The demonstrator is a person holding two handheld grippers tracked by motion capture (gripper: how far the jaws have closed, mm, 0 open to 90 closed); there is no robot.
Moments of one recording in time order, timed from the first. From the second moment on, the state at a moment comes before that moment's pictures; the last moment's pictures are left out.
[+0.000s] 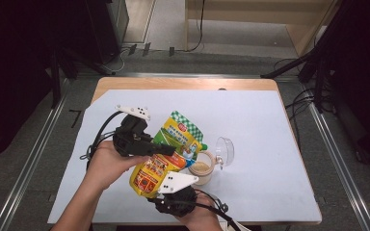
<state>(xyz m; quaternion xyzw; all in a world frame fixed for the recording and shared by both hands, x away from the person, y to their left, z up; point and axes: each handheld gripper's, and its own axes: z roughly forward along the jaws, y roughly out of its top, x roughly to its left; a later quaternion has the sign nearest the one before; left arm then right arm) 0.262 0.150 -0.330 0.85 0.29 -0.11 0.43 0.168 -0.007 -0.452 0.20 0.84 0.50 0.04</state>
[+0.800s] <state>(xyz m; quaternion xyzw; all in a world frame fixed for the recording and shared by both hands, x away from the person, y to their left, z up) 0.276 0.125 -0.350 0.85 0.34 -0.14 0.37 0.165 -0.001 -0.454 0.21 0.84 0.51 0.00</state>
